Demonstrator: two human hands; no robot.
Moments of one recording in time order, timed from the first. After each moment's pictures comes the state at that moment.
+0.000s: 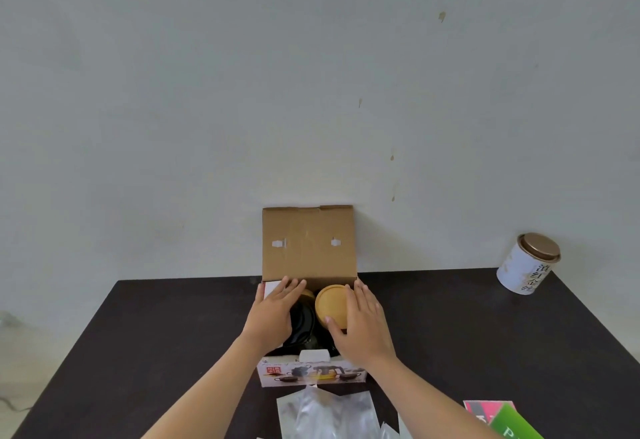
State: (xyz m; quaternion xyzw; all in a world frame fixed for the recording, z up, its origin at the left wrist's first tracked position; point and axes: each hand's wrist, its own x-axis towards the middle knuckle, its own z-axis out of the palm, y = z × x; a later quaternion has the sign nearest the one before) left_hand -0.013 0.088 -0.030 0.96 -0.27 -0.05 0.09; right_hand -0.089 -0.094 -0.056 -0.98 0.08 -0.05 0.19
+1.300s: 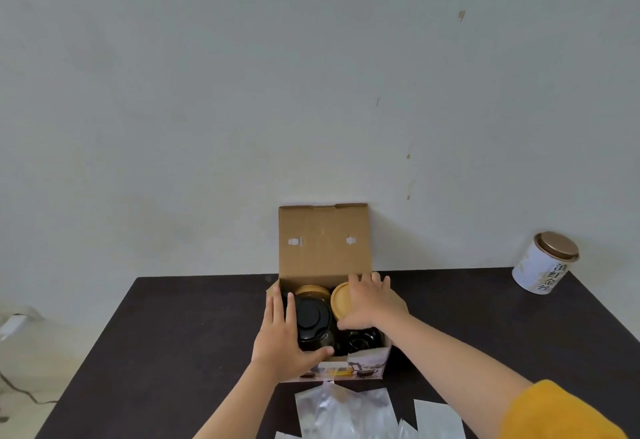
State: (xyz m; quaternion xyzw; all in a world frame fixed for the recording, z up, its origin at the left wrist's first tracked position) left_hand -0.051 0.110 -0.057 0.98 -0.18 -0.07 0.10; right_hand -0.043 -0.089 -0.006 -0.99 0.04 0.15 0.05
